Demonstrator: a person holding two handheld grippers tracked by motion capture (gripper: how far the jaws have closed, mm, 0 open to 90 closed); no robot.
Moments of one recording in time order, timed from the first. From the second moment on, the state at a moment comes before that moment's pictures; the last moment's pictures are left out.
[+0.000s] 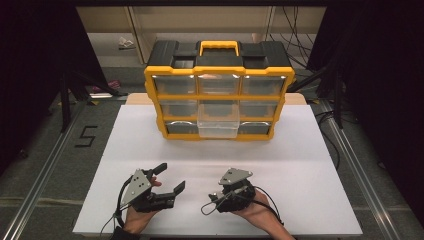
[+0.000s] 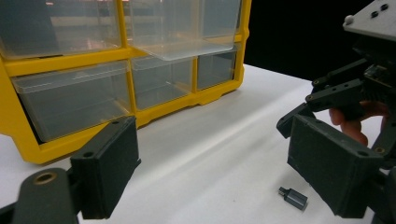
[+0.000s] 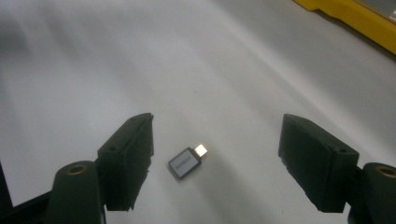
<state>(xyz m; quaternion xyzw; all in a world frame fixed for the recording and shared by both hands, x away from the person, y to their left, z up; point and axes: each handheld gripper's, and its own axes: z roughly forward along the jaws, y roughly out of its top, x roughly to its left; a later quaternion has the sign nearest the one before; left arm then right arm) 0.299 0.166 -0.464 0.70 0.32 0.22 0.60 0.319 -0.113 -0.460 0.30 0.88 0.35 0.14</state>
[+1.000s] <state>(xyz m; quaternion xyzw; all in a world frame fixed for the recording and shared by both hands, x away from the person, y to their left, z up) 0.299 0.166 -0.464 0.69 0.31 0.23 0.61 0.335 -0.098 -0.479 0.29 0.90 0.29 0.13</state>
